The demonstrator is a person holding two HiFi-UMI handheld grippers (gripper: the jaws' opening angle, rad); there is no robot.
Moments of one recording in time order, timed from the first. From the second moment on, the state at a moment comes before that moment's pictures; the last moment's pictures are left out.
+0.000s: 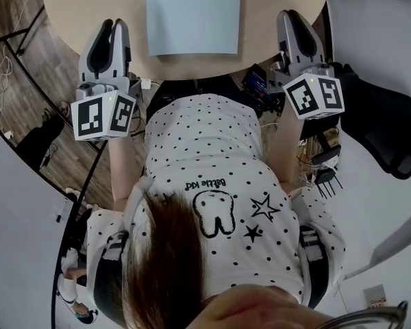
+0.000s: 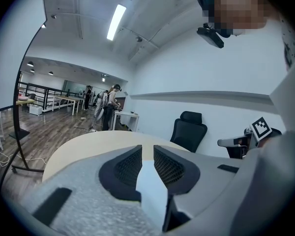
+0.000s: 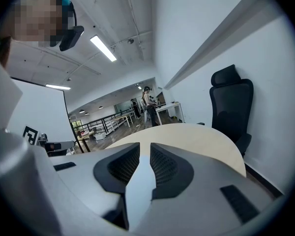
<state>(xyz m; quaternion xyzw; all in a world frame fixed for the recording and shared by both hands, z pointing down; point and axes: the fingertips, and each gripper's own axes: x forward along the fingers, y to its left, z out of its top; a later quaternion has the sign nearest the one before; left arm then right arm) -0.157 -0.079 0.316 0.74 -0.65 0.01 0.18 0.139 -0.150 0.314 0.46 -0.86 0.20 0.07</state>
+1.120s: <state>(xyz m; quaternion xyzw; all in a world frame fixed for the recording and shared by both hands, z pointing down) -0.151 -0.101 0.346 0.73 -0.64 0.03 0.23 0.121 -0.171 0.342 0.45 -0.86 0.25 0.08</state>
